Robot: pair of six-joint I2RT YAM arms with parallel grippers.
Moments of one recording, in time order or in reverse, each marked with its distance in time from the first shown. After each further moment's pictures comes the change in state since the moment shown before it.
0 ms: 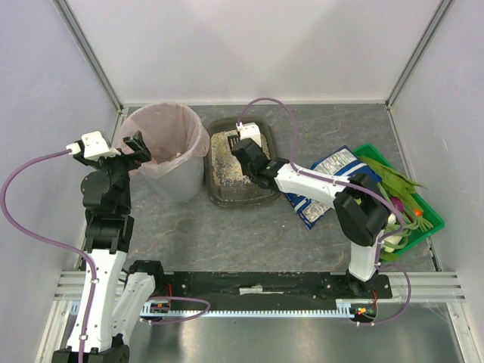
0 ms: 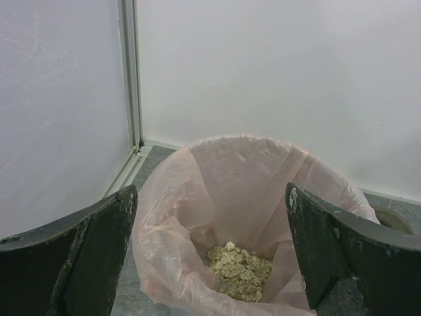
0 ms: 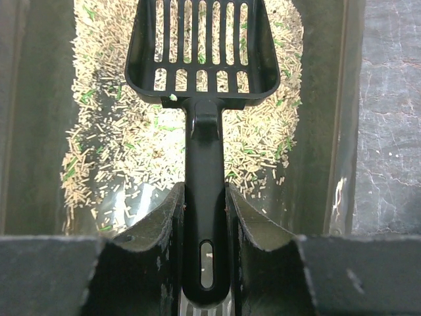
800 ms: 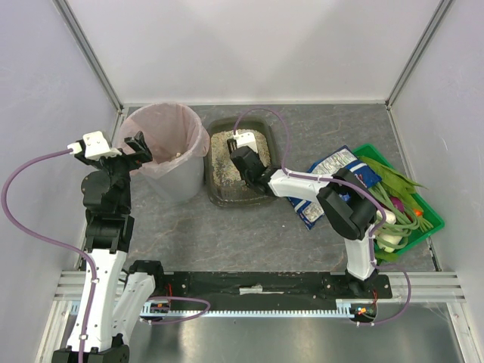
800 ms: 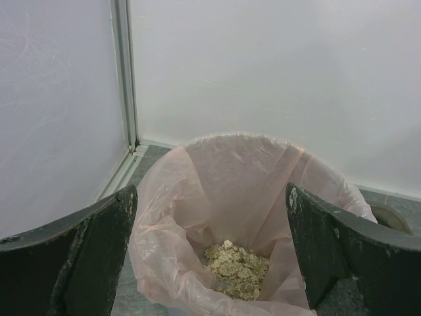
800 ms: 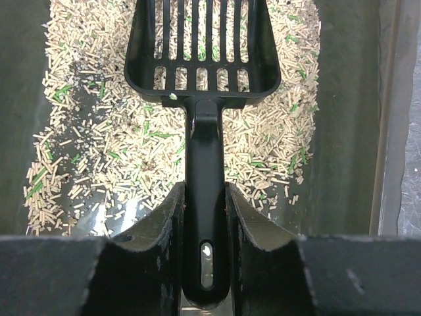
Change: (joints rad) left arm 0.000 0.001 -0.003 0.000 0.019 0.000; right arm 0.000 0.118 -0.059 0.196 0.030 -0.077
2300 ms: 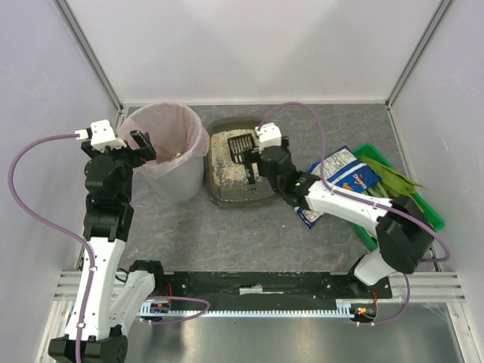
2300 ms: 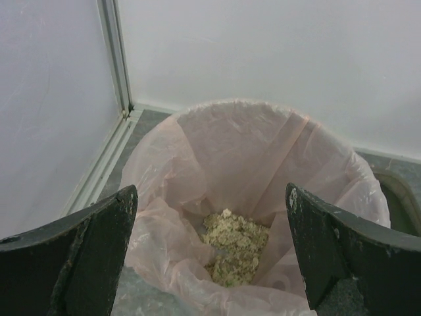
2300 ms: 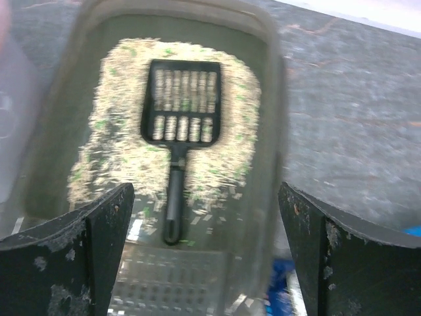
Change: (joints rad) left arm 0.000 0.077 0.070 -0.108 0.026 -0.022; right arm 0.010 -0.403 -0.245 0.127 -0.029 -0.131
